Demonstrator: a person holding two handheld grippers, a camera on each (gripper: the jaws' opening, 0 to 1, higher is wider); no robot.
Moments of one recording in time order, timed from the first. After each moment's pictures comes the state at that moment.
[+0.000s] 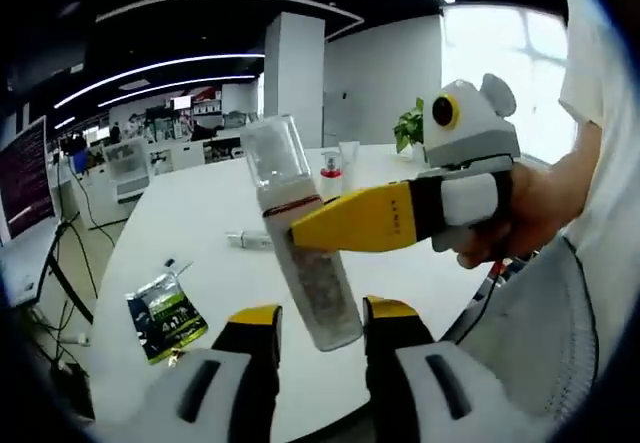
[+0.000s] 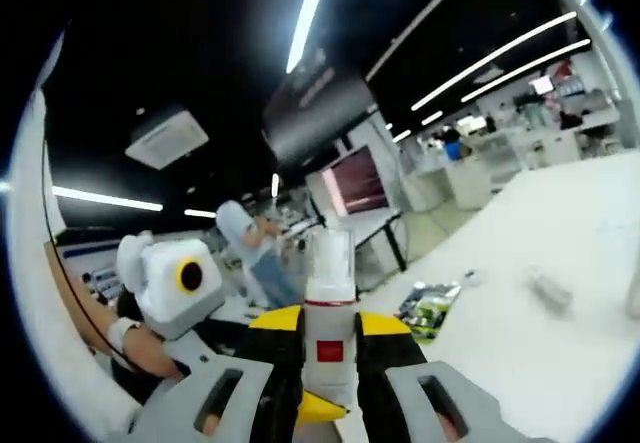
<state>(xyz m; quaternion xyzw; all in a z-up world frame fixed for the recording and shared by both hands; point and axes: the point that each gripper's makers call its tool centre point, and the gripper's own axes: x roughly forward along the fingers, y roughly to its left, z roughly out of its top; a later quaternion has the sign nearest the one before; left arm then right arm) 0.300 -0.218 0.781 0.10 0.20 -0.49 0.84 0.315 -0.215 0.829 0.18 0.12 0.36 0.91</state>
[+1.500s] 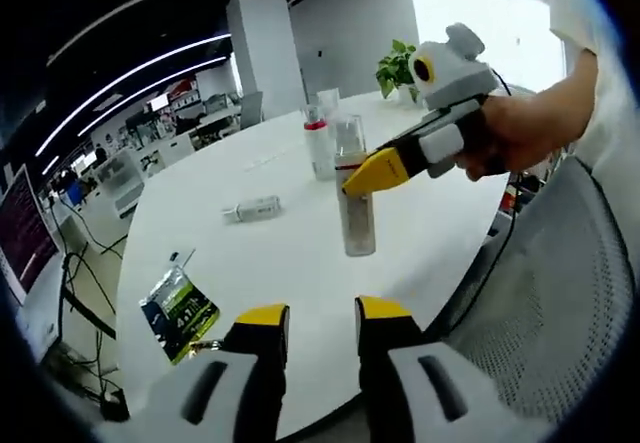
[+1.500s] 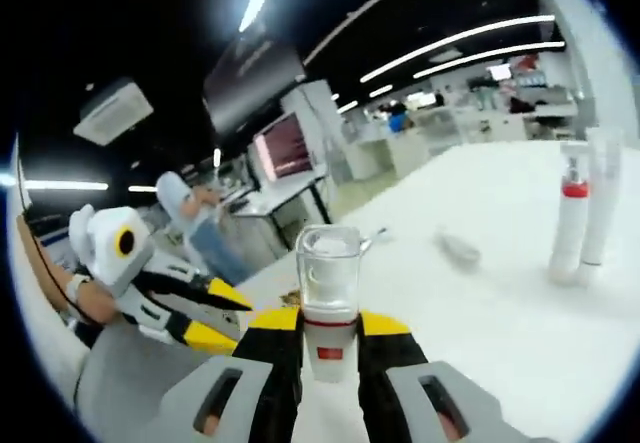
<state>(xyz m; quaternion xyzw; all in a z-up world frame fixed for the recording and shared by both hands) 0.296 -0.214 0.746 0.22 0.22 -0.50 0.81 0.316 -0.330 0.755 0.12 0.22 0.22 0.94</state>
